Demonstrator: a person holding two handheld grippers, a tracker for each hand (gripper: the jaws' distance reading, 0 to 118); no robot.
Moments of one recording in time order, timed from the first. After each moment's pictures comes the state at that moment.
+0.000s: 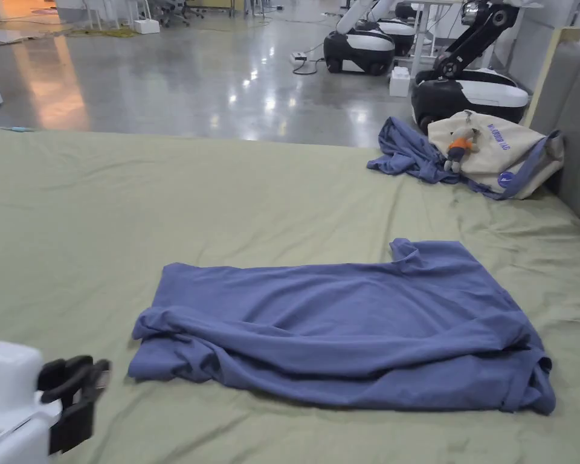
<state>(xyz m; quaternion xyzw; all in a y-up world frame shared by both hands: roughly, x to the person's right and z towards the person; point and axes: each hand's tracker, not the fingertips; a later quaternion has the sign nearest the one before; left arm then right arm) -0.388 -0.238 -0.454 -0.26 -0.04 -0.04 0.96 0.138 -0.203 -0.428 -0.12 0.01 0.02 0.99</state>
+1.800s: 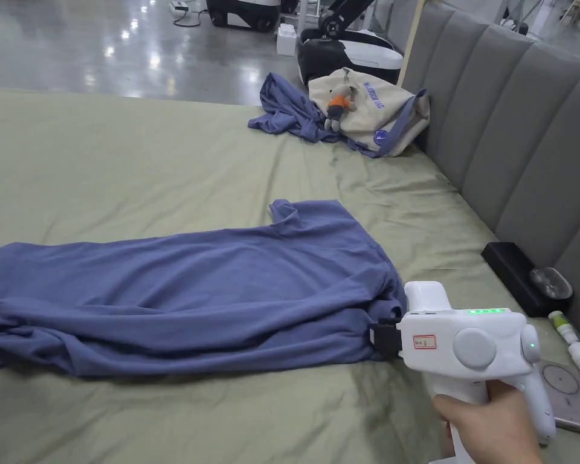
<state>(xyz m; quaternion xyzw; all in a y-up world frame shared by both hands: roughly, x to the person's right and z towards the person) -0.389 -0.282 -0.570 -0.38 -0.09 -0.05 0.92 0.184 -0.310 -0.641 -0.42 0.09 -0.02 0.90</state>
